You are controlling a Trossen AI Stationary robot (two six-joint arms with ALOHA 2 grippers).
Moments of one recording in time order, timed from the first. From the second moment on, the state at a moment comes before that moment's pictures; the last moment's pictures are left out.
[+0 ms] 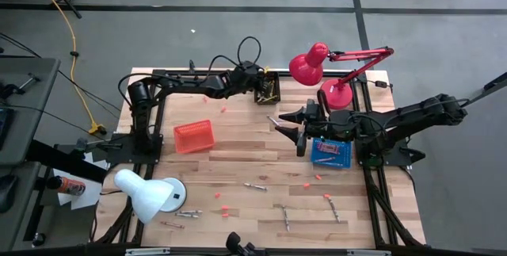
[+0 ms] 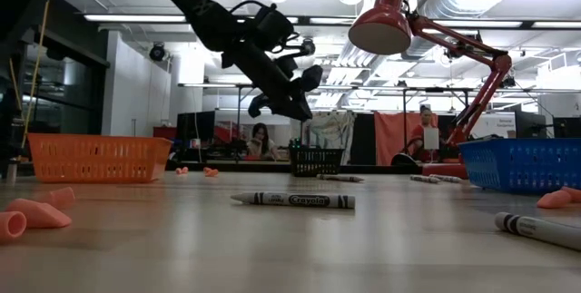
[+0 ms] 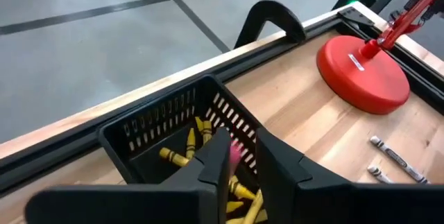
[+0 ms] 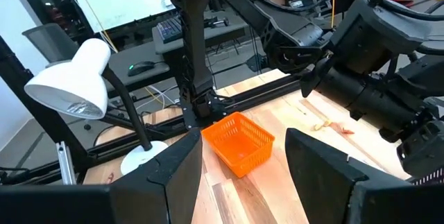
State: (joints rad) left arm 0.45 1.94 1.27 0.13 -0.23 -0.44; right arm 0.20 1.14 0.89 0.09 0.41 0.31
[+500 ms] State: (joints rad) left arm 0.47 1.90 1.27 0.05 -0.20 -0.40; right arm 0.20 1.14 0.89 0.09 0.41 0.31
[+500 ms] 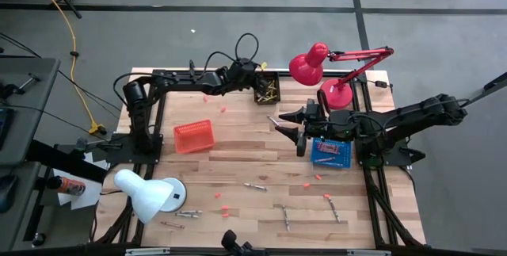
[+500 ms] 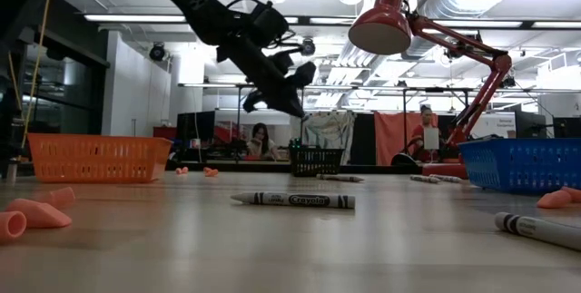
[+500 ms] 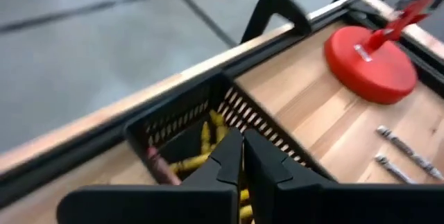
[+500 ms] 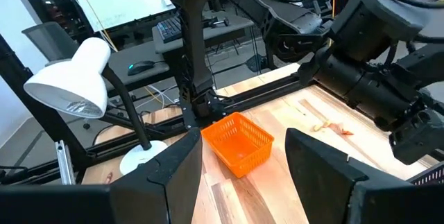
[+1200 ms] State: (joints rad) left arm 0.50 2.16 1.77 -0.59 -0.21 -0.41; right arm 0.12 1.14 0.89 0.11 0.41 0.31
